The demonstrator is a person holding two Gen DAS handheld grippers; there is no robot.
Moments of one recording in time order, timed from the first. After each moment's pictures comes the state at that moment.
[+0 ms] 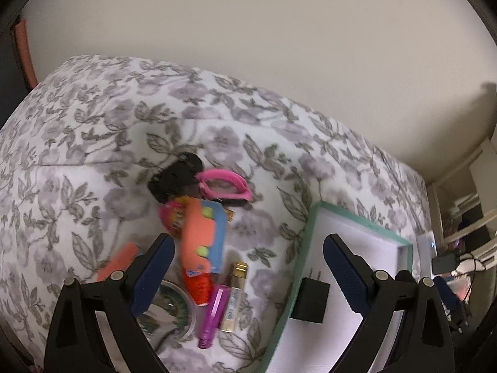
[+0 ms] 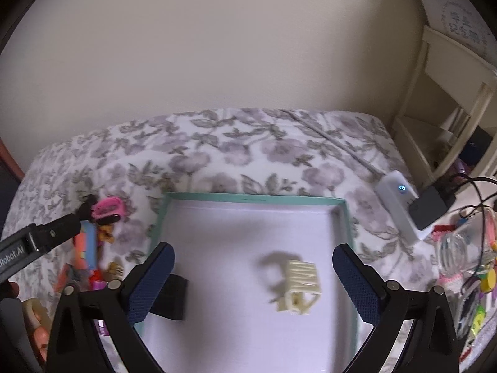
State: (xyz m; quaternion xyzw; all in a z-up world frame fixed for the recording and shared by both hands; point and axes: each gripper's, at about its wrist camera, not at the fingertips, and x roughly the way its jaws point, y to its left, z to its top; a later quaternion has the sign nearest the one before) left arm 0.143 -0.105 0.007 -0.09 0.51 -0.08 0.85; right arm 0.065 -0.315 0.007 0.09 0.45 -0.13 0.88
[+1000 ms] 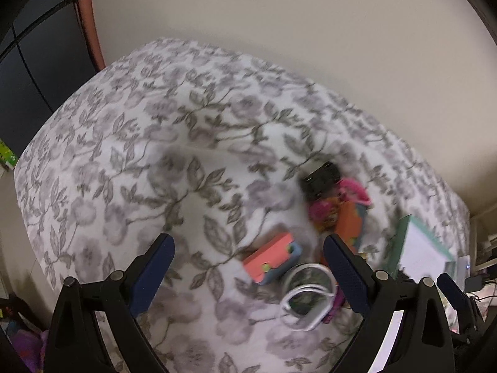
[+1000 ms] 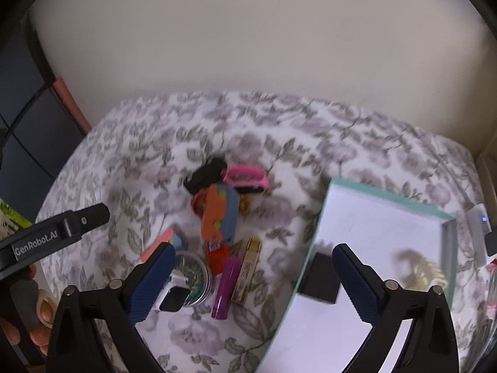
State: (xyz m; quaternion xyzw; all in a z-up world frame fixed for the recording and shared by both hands) left arm 0.113 0.032 0.015 -0.09 0.53 0.06 0.84; right arm 0.086 -0.172 0.007 0.05 0.49 0.04 0.87
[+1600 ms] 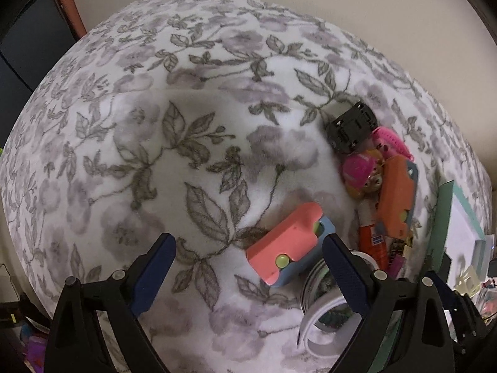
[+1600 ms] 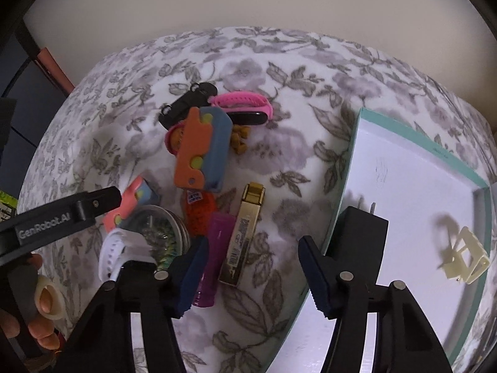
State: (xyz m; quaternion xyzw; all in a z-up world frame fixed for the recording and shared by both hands) left arm 0.139 0.021 -0.067 -0.07 0.60 0.05 0.79; right arm 0.099 -0.168 -0.063 0.05 0.57 0.03 0.82
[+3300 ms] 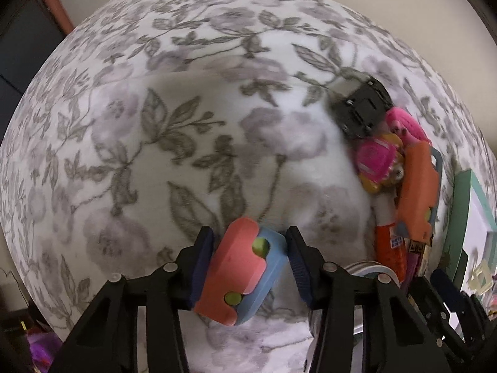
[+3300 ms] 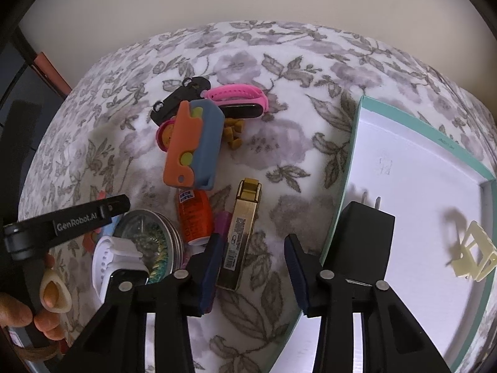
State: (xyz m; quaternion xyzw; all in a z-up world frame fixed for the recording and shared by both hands) left arm 0.162 0.014 -0.097 -0.05 0.63 0.04 0.77; right arm 0.101 -0.170 -0.069 0.06 0.57 0.03 0.82
